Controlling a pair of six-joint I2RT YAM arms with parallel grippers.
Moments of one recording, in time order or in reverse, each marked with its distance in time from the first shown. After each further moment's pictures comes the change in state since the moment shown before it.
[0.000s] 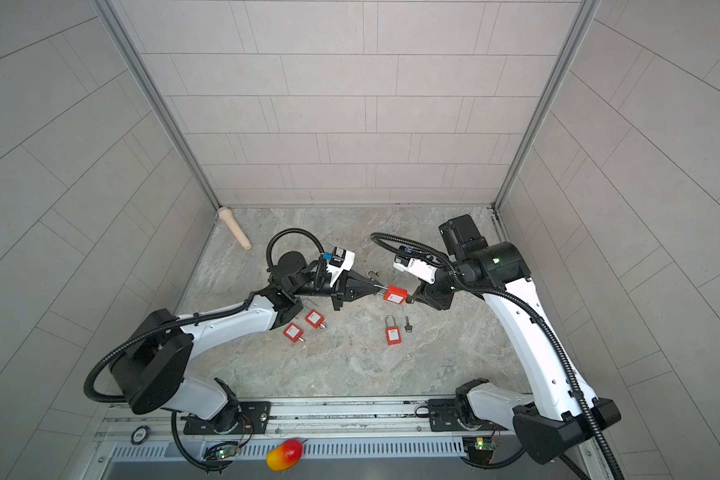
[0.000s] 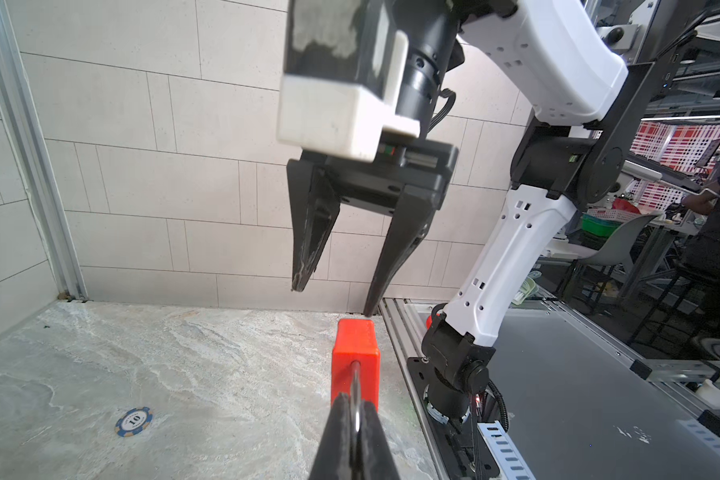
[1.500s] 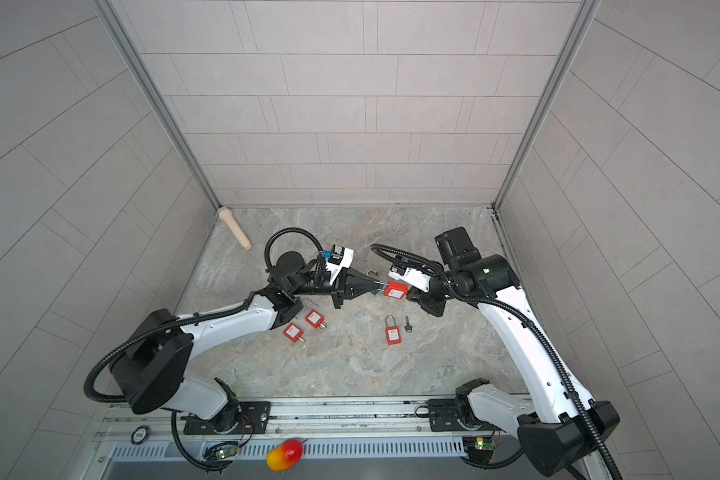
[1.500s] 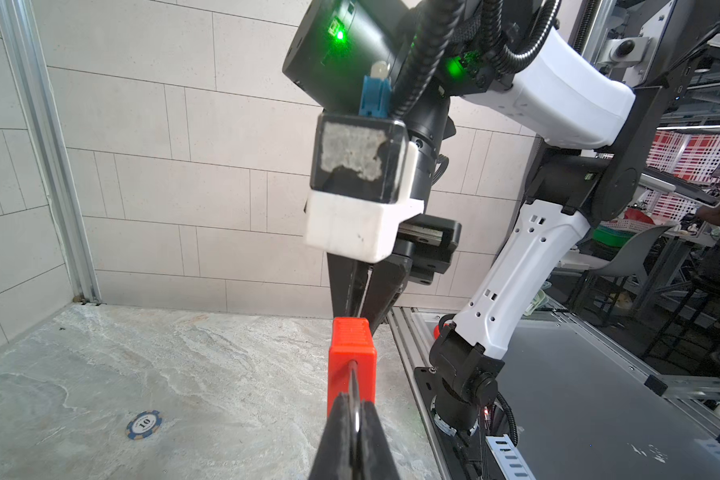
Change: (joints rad) left arm 0.001 0.000 0.000 0.028 -0.017 -0.015; right arm 0.001 -0.061 -0.191 0.161 -0.118 -0.009
